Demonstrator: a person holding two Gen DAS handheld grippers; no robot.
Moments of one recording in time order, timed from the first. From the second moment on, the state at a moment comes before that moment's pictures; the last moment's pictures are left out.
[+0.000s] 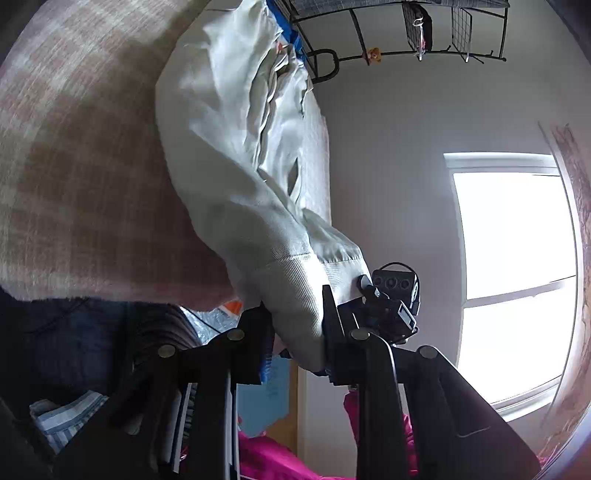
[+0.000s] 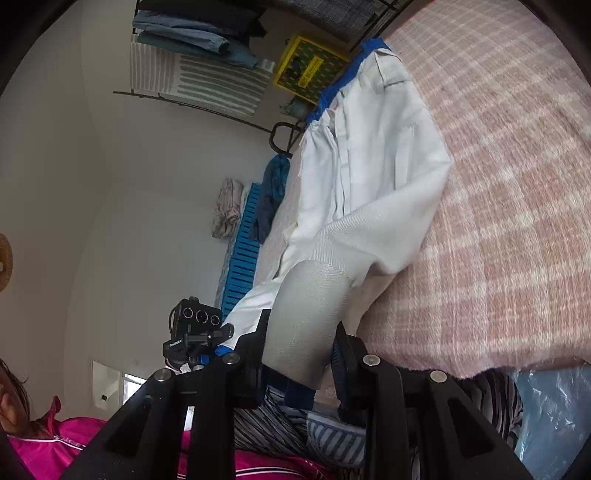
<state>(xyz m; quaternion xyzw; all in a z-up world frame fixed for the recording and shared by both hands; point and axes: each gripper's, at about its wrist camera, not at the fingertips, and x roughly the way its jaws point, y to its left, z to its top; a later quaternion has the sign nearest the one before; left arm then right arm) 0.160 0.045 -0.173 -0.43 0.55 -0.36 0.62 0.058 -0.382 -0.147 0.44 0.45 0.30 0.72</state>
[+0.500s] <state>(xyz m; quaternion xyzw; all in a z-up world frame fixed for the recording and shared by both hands) 0.287 0.026 -0.165 -0.46 0.50 -0.32 0.66 0.189 -0.365 -0.130 0.39 0.46 0.21 0.77</state>
